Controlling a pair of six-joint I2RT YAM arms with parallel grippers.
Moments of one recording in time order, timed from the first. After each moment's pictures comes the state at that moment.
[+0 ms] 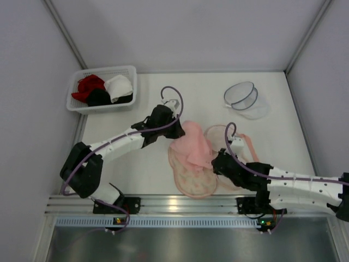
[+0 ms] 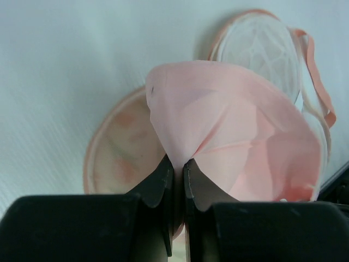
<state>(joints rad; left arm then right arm) -0.69 1.49 0.92 -0.10 0.14 -0.55 1.28 0.86 0.53 -0.54 0.70 1.13</state>
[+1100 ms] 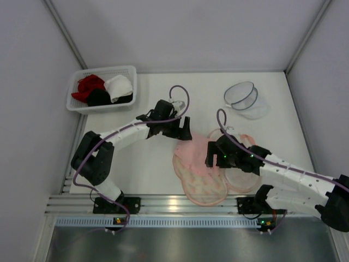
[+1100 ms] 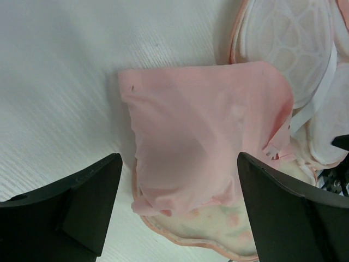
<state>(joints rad) -0.61 1.65 1.06 -0.23 0.34 -0.36 0.90 1.01 0.63 -0.61 0.22 0.83</state>
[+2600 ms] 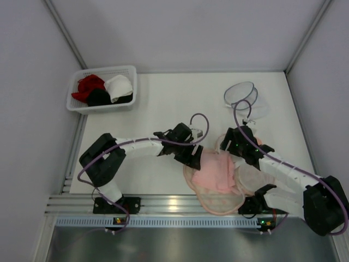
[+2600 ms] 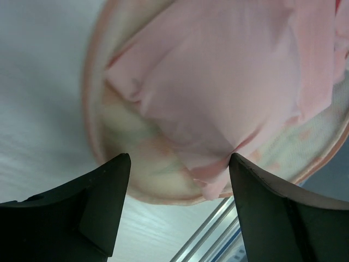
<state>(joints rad) -0.90 1.71 0.96 -0.23 0.40 -0.41 0.48 1.07 0.47 -0.23 0.24 0.74</state>
